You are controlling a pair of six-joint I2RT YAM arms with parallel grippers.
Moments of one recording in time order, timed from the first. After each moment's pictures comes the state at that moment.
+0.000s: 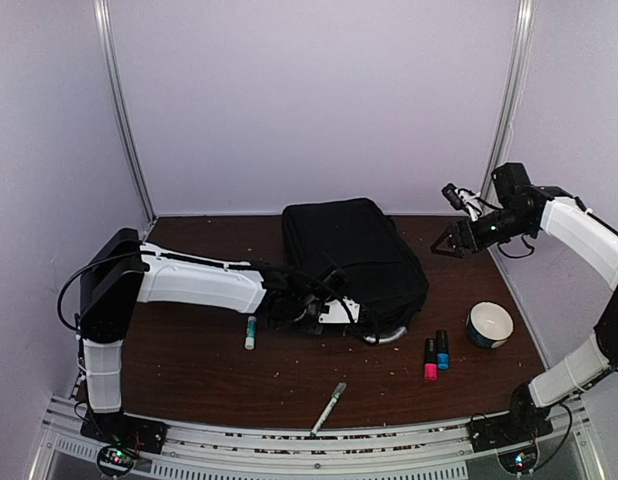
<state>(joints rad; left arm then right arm) -1.08 2.03 1.45 -0.36 -0.41 0.83 0.11 1.41 1.28 -0.82 -0.60 -0.26</state>
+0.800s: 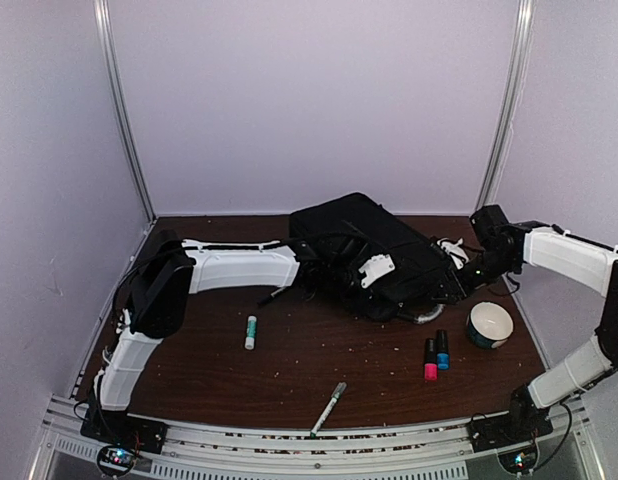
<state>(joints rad) -1.01 2.32 1.90 -0.33 0.16 0.33 0.20 1.40 0.99 -0.75 -0.49 -0.30</state>
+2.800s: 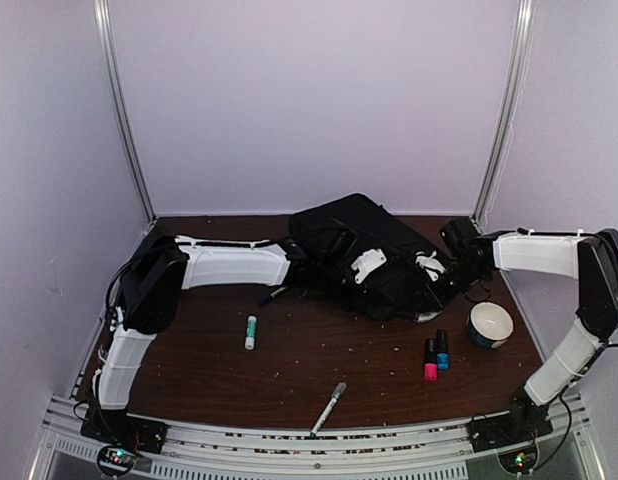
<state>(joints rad) -0.97 2.28 1.81 -0.23 0.31 0.21 0.31 1.58 0.98 -0.56 -0.32 -0.28</state>
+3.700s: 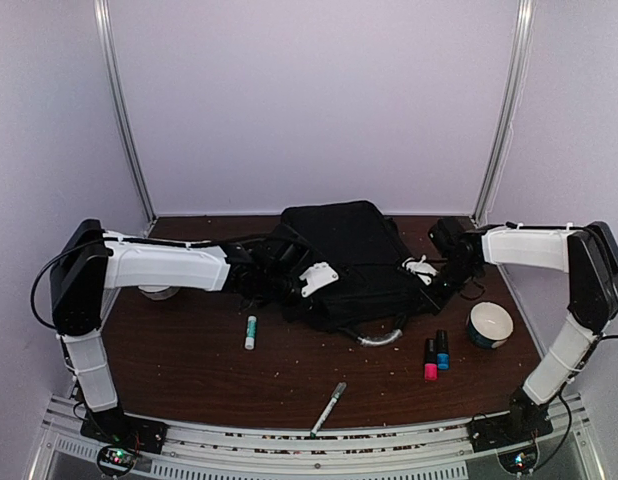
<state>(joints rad) -0.95 1.89 1.35 -0.32 0.02 0.39 0.35 1.65 1.06 -0.68 -0.29 -0.38</state>
